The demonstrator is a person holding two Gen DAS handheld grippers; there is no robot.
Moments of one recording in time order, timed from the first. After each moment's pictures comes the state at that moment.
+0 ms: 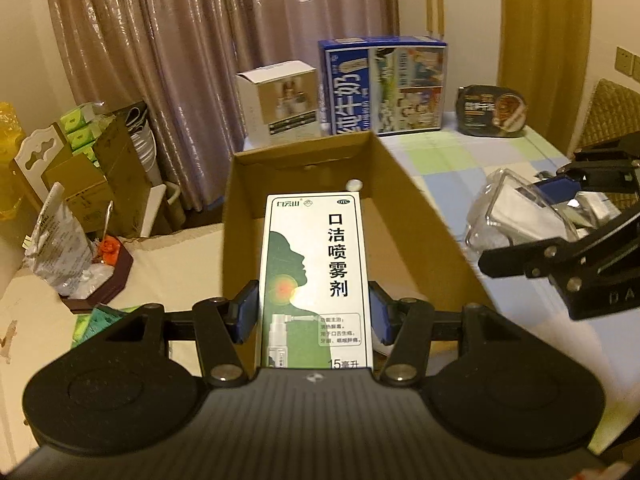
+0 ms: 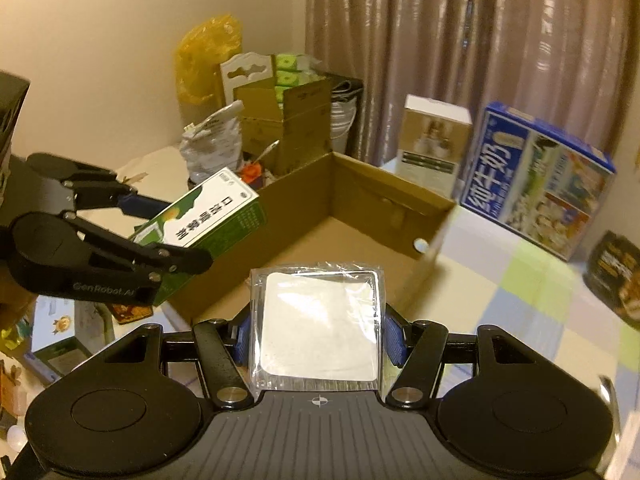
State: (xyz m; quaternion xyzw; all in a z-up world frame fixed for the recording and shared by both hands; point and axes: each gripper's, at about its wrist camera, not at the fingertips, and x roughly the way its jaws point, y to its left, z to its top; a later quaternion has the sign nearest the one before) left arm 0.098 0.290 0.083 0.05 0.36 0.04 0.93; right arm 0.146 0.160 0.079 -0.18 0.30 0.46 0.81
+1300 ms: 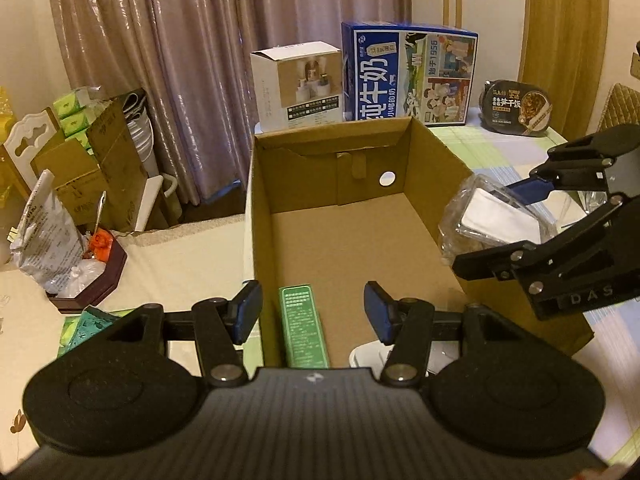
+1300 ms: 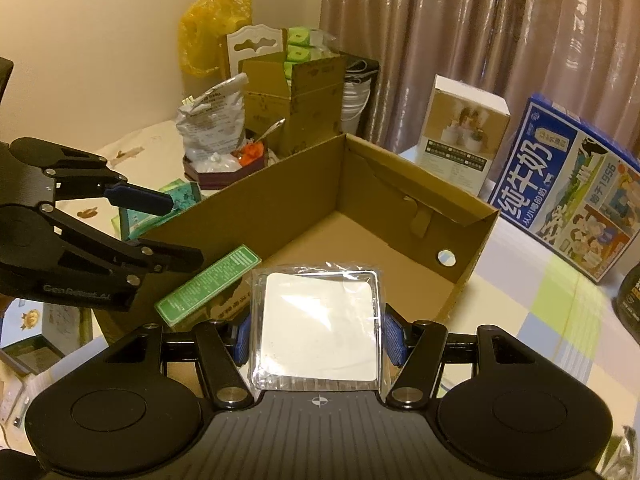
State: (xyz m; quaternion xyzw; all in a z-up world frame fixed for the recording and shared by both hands) left arm 0.137 0.343 0.044 0.03 0.36 0.04 0.93; right arm 0.195 0.222 0.037 -0.21 0.31 0.47 0.80
